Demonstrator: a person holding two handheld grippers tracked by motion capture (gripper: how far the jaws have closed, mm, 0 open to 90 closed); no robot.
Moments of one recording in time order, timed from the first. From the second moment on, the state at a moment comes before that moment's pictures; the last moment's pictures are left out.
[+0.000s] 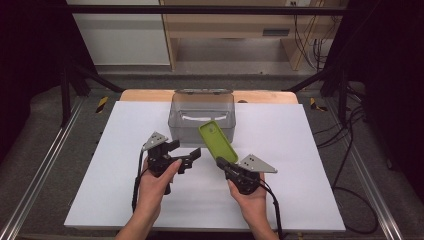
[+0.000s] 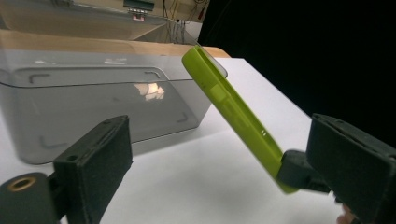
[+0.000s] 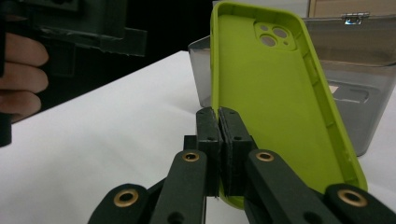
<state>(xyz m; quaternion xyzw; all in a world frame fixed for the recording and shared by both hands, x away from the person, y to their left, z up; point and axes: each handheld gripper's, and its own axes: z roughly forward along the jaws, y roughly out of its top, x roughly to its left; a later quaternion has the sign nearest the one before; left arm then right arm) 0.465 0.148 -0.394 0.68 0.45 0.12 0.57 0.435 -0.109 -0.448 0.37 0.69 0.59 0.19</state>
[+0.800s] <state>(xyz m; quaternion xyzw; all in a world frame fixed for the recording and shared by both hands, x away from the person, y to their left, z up) 0.464 0.121 -0.405 0.61 0.49 0.14 0.61 0.432 -0.094 -0.449 0.36 0.68 0.62 0.18</state>
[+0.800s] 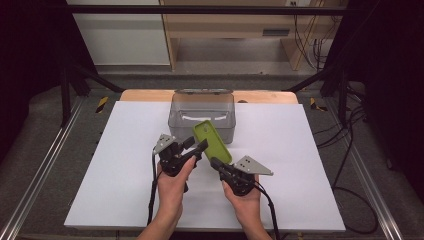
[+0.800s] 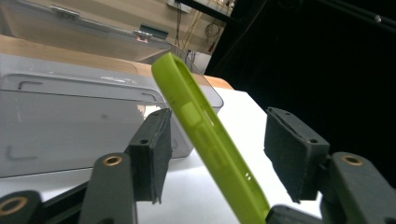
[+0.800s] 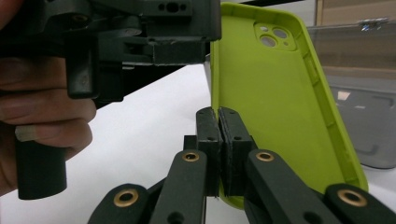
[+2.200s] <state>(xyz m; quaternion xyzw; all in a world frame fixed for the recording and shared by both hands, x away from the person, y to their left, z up) 0.463 0.132 -0.421 0.59 0.52 0.10 0.60 0.428 -0.074 -0.455 0.36 0.68 0.62 0.16</state>
